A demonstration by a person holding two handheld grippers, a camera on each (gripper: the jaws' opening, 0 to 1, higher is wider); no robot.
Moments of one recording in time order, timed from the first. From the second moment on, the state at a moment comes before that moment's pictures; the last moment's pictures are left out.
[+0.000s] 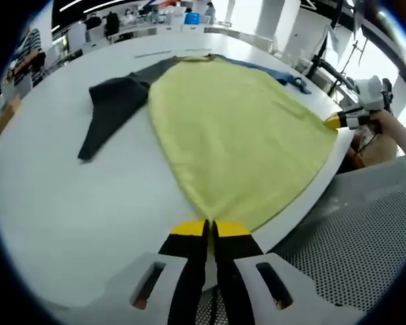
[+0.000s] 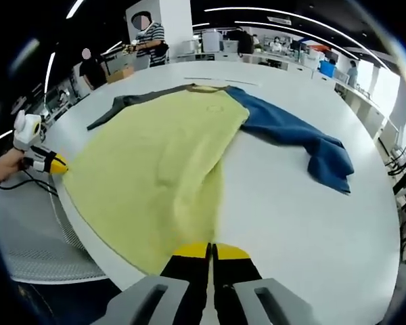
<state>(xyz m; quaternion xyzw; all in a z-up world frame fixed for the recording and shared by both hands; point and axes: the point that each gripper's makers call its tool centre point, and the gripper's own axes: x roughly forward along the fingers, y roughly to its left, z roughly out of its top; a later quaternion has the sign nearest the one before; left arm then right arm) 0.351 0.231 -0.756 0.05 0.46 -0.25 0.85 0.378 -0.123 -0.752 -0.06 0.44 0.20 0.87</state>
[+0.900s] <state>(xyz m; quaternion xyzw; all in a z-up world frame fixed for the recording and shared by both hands) 0.347 0.236 -0.751 0.06 0.46 -0.25 0.85 0.360 -0.125 -0.755 -0.05 0.44 0.18 0.88</state>
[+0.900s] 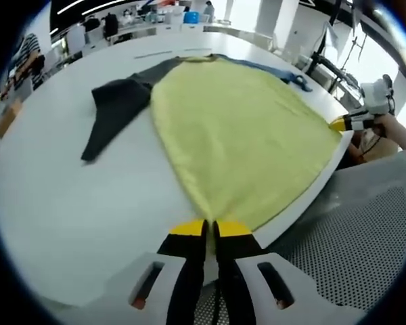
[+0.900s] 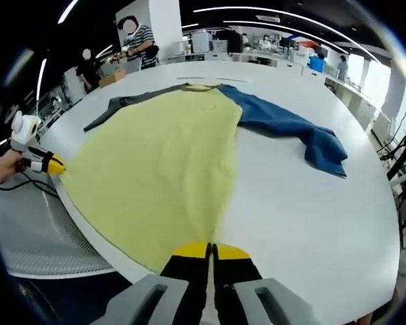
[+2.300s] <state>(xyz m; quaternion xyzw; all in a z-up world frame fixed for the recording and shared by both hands) 0.385 0.217 -0.688 0.05 0.30 -0.30 0.90 0.467 -0.220 -0.712 0.04 0.33 0.09 0.94</state>
